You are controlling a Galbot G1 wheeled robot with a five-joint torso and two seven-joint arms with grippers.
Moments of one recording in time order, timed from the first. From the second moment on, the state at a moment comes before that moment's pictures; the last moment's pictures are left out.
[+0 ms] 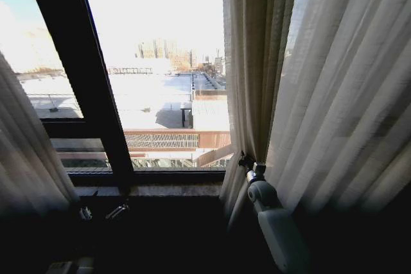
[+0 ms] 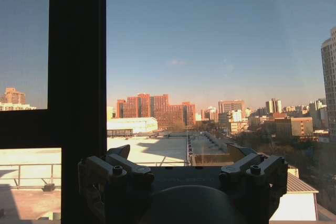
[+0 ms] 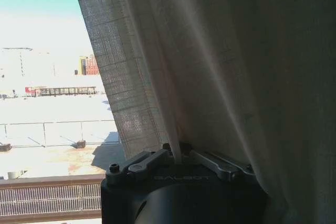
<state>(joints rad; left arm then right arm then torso) 1.82 -1.45 -0.83 -2.33 -0.25 -0.09 0.07 -0.86 1.32 0.40 1.62 0.31 -0.28 0.20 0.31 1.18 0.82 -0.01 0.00</state>
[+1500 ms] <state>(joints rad) 1.83 -1.46 -0.83 -2.34 -0.24 -0.11 0.07 -0.88 1.30 0.42 1.66 0.32 -0.28 0.20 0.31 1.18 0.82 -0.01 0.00</state>
